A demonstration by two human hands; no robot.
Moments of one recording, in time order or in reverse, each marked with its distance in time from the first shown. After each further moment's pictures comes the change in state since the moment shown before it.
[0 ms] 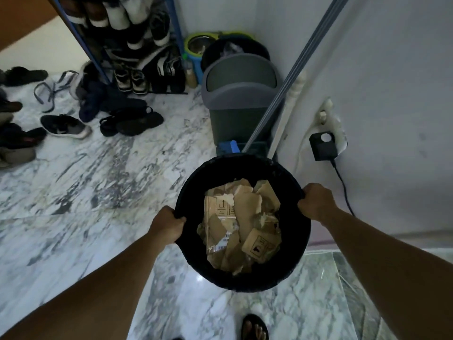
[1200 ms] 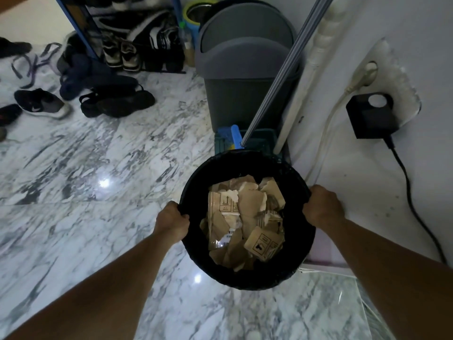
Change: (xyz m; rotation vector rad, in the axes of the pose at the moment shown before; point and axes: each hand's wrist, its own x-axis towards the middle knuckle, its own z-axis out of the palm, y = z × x) left_hand 0.116 -0.013 0.122 0.120 0.142 -0.026; right_hand 0.111 0.054 0.115 -0.021 0.062 0.034
